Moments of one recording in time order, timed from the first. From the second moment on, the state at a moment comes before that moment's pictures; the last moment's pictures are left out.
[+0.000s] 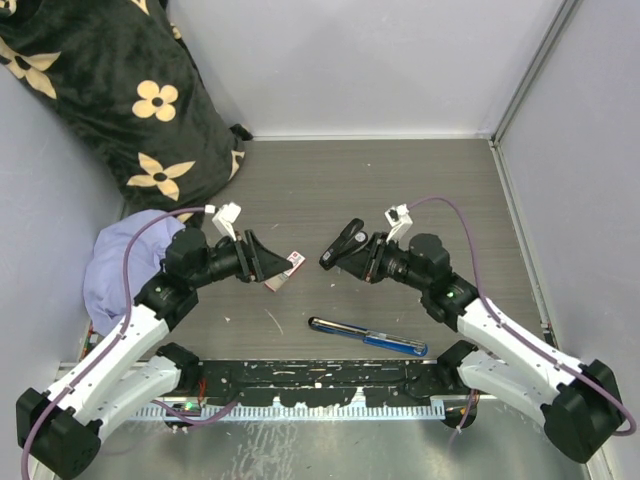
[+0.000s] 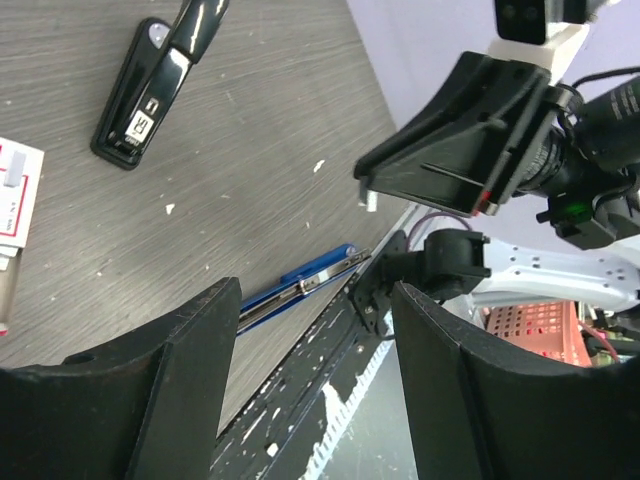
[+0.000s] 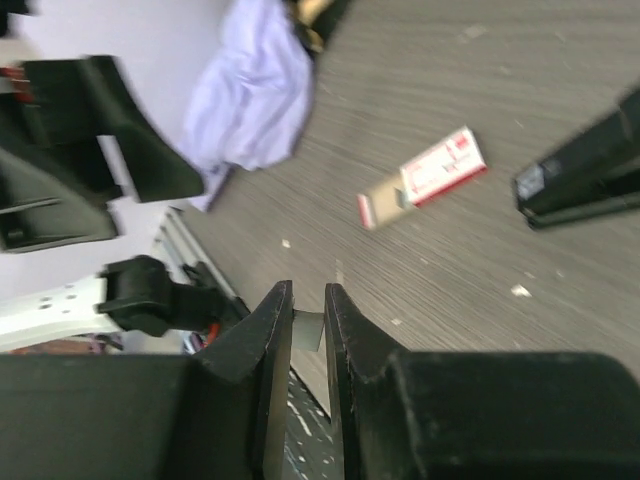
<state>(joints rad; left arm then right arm) -0.50 0.79 0.60 -0.05 0.52 -0.78 0.61 0.84 0.52 0.15 -0.35 0.75</state>
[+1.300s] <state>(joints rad) -0.48 0.86 0.66 -0.35 0.37 -0.53 0.78 1.54 0.84 -0.41 0.15 0.69</state>
